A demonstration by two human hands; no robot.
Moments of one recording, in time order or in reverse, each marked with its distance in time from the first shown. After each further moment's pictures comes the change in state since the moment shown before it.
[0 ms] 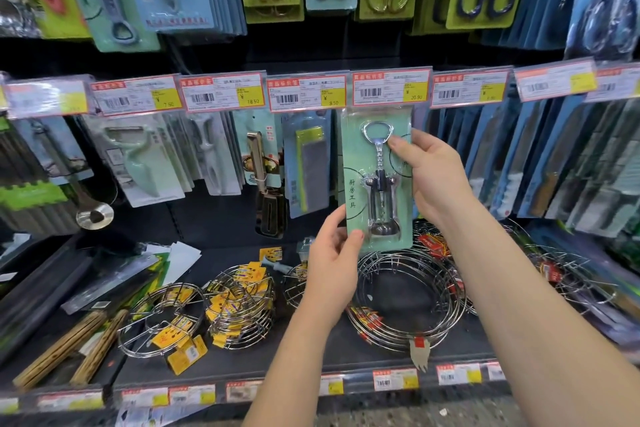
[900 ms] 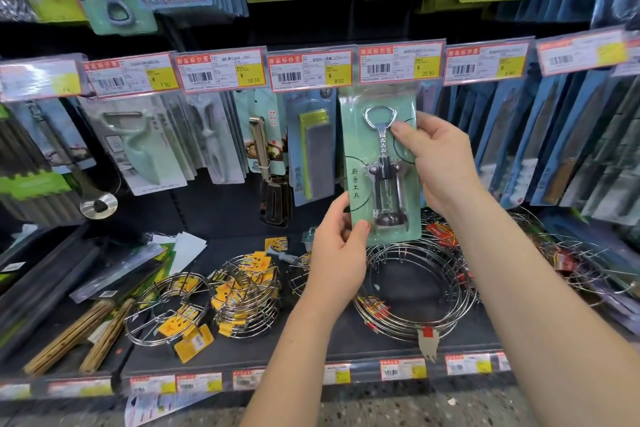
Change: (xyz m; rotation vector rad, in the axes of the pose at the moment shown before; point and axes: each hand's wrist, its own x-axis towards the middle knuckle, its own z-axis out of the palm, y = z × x) left_hand 0.000 -0.002 -0.003 0.093 0.004 0.033; right_hand 0.006 0.016 0.001 -0.146 0.050 -0.091
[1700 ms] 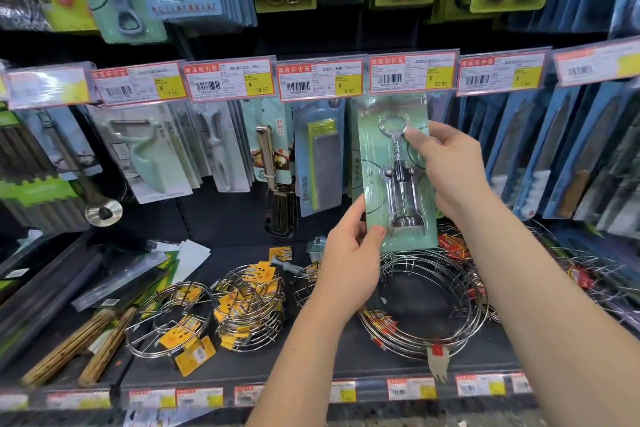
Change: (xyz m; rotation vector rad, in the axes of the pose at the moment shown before) left_hand 0.008 0.015 -0.001 0.049 -0.101 -0.019; right_hand 0.020 0.008 -0.003 -0.116 0.110 0.073
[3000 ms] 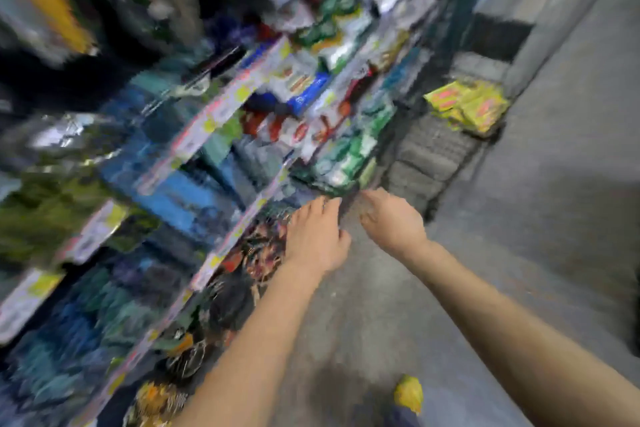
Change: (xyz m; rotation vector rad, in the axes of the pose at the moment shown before) left_hand -0.012 0.558 0.341 1.049 -1.010 0.502; right_hand -0.093 -0.485 -0.419 -1.178 0.244 0.666
